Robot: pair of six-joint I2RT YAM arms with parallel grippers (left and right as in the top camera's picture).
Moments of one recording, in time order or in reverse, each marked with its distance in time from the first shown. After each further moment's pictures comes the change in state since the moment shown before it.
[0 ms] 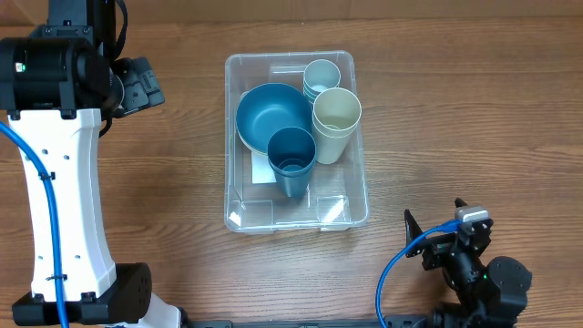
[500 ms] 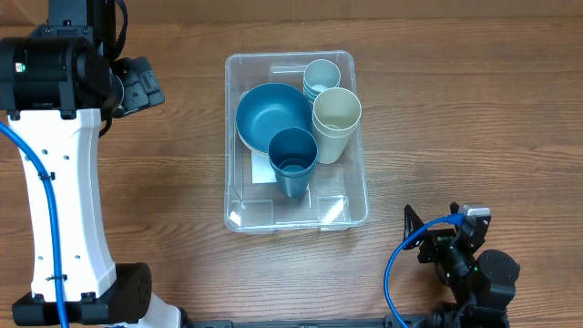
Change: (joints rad) left arm 0.000 0.000 0.000 0.000 0.000 0.000; right arm 0.000 0.000 -0.111 0.074 0.049 0.199
